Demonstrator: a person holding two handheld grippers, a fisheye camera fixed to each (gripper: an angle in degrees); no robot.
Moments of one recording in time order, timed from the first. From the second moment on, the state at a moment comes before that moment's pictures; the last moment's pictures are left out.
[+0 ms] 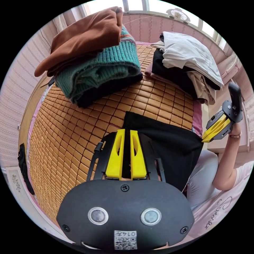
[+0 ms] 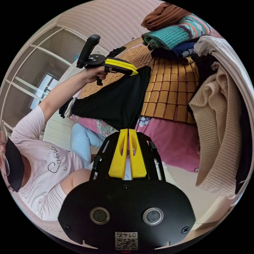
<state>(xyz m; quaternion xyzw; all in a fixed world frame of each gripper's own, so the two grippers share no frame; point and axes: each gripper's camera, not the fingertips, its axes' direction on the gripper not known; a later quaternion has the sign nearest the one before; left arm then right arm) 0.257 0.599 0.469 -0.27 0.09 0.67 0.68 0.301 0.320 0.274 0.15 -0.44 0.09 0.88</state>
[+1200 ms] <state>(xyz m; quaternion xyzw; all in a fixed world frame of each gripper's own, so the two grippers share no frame) 0.130 0.523 0.407 -0.30 0.06 0.68 0.67 0.284 0.284 0.272 0.15 -0.44 0.12 0.88</state>
